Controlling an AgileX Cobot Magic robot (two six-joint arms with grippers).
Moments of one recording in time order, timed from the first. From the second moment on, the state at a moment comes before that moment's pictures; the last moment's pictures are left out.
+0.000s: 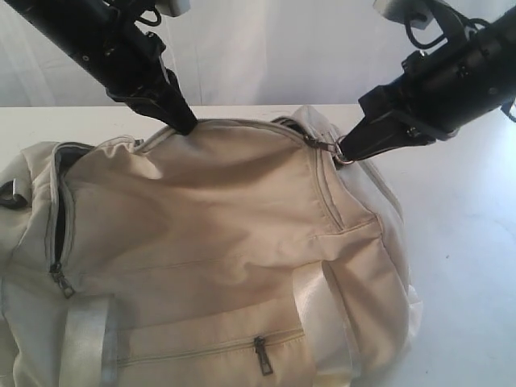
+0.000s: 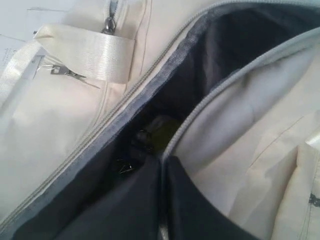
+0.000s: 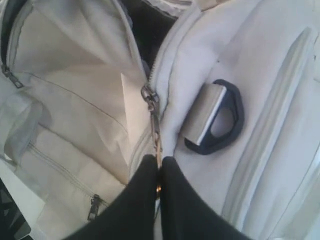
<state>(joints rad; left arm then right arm) -0.24 1.75 -1.66 -0.50 1.14 0.71 0.00 1.46 -1.22 0.72 1.11 -0.67</state>
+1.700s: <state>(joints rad) -0.24 1.75 -1.65 -0.47 1.17 0.72 0.00 1.13 -0.80 0.60 0.97 -0.62</state>
